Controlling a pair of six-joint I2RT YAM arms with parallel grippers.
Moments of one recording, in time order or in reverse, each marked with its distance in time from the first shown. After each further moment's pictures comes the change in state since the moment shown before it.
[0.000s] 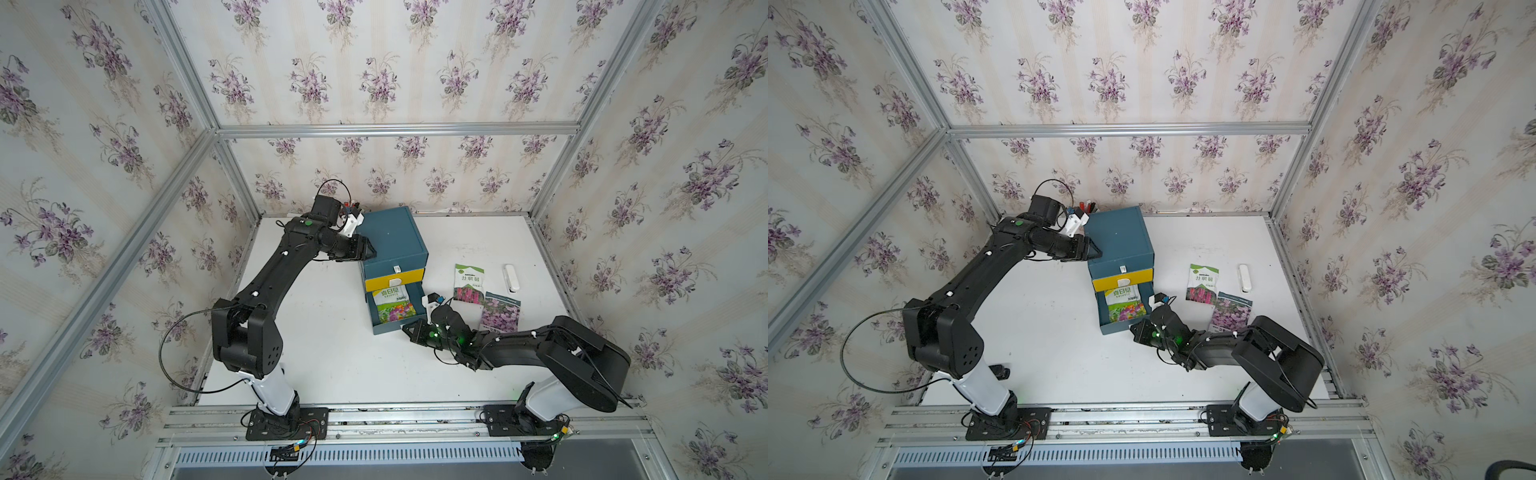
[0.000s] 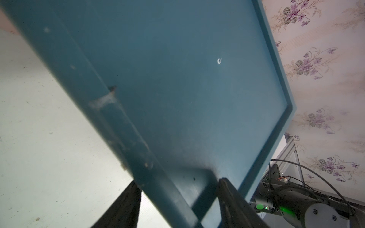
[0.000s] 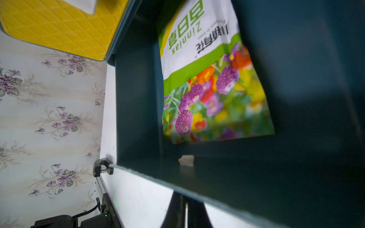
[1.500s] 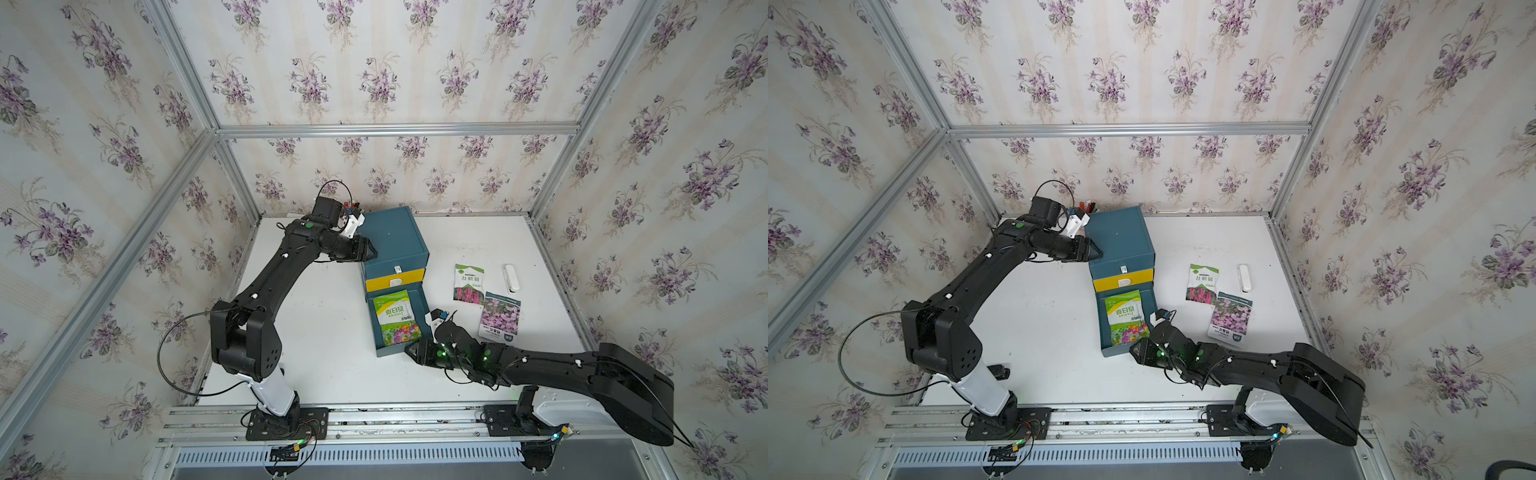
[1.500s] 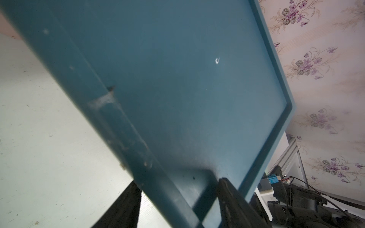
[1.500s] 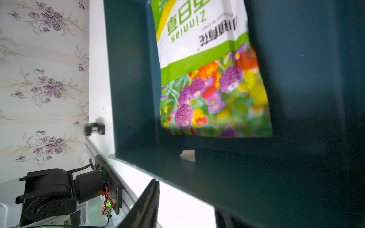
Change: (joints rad) left arm -0.011 -0.014 -0.035 0.034 -0.011 -0.003; right arm 0.135 -0.283 -0.032 -0.361 0.047 0.030
